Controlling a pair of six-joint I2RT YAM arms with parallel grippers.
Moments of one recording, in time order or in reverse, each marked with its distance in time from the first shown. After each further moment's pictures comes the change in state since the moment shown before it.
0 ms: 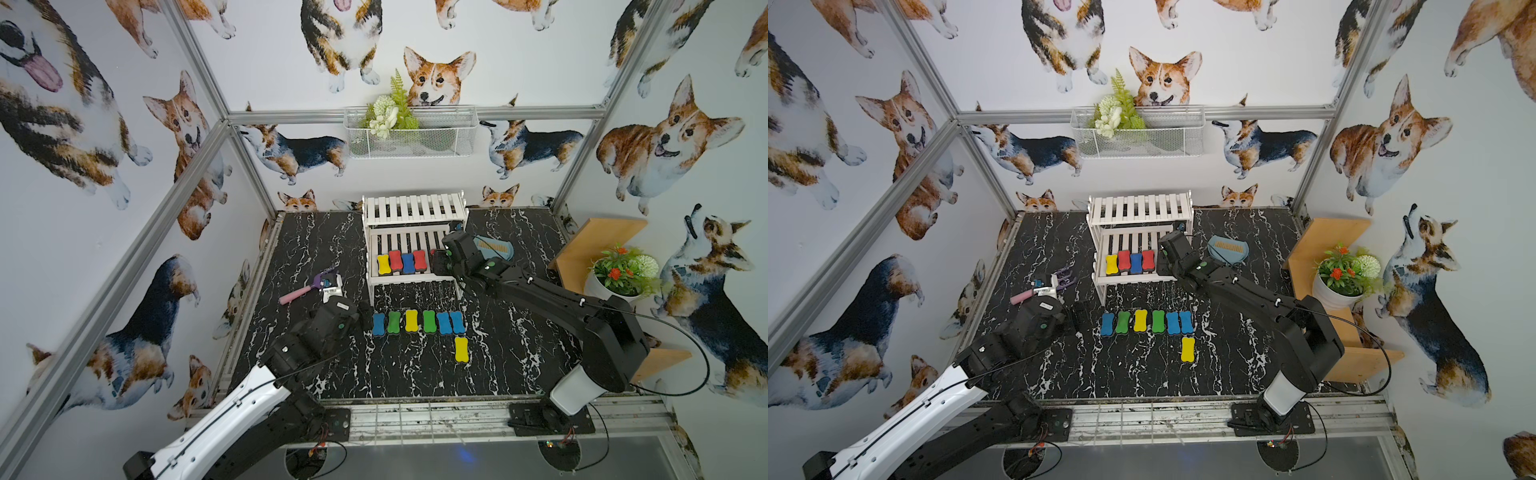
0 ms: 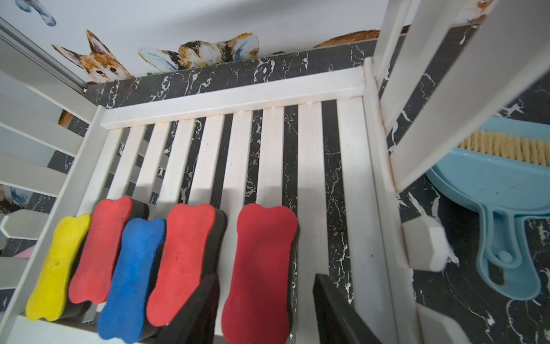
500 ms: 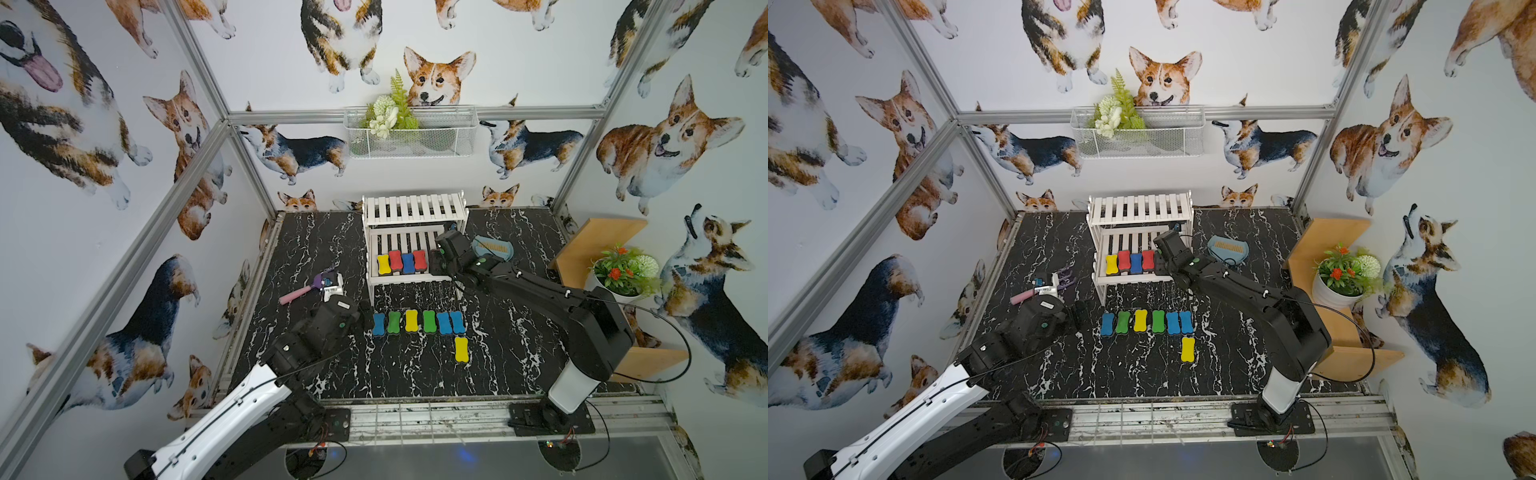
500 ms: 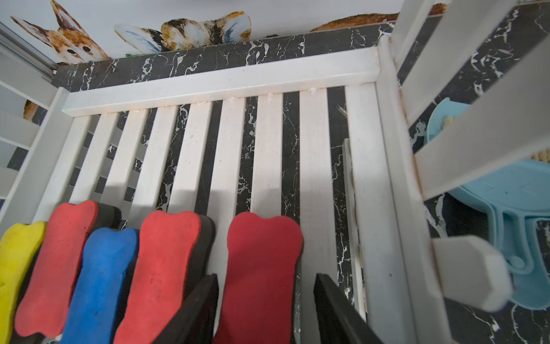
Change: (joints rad) left arm 0.000 0.011 0.000 0.003 0.001 0.003; right arm 0.000 0.099 0.059 -0.033 0.015 -0.007
